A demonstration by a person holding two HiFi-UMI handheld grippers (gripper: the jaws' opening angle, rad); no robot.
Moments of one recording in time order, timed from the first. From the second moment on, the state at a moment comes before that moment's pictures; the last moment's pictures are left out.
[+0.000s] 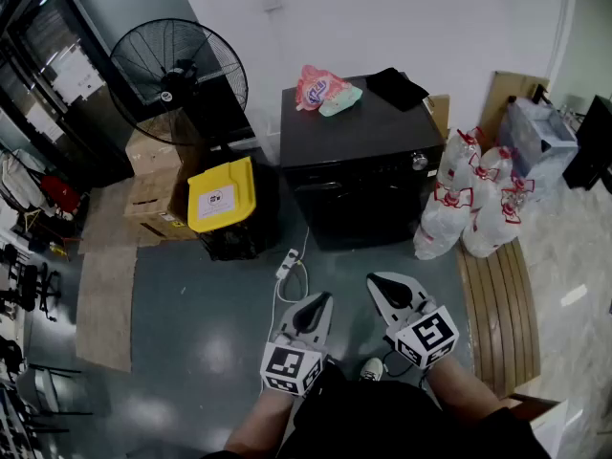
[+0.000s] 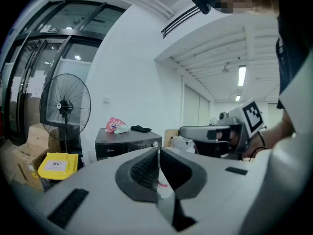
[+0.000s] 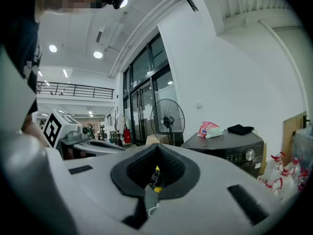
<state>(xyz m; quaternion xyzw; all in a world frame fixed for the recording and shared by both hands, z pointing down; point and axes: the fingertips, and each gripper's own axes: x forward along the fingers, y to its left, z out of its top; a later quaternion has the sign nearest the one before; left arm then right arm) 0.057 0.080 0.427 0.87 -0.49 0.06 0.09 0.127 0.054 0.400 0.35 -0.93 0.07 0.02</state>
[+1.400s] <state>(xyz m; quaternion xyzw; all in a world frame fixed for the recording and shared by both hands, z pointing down) -0.048 0.016 0.441 0.88 -0.47 0.04 0.10 0.037 -0.040 0.422 0.38 -0.90 0.22 -0.08</state>
